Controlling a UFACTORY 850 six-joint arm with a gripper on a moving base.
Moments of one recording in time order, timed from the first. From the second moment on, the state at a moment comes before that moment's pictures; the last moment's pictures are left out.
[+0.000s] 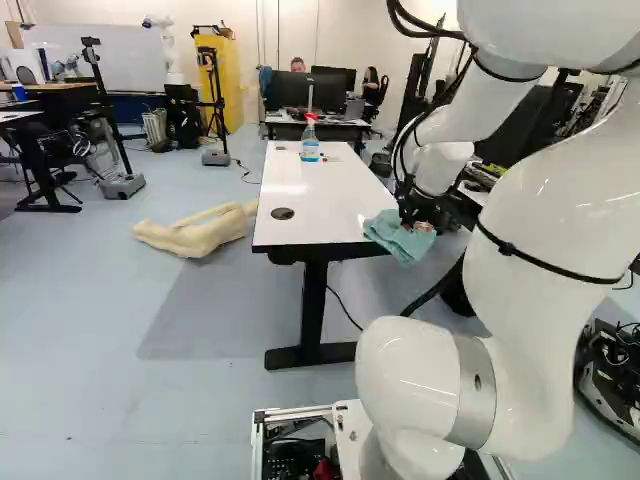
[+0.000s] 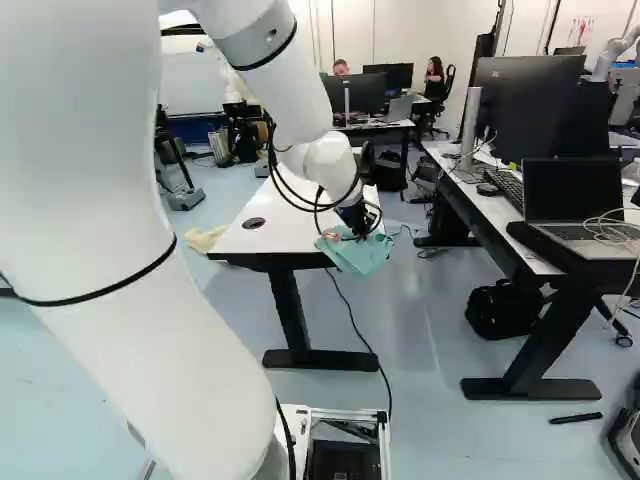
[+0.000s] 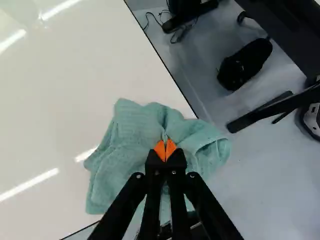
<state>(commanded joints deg) -23.1 -4.8 -43.2 6.7 -7.0 0.0</state>
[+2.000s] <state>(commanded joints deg) -7.3 4.4 -39.9 6.7 -7.0 0.0</state>
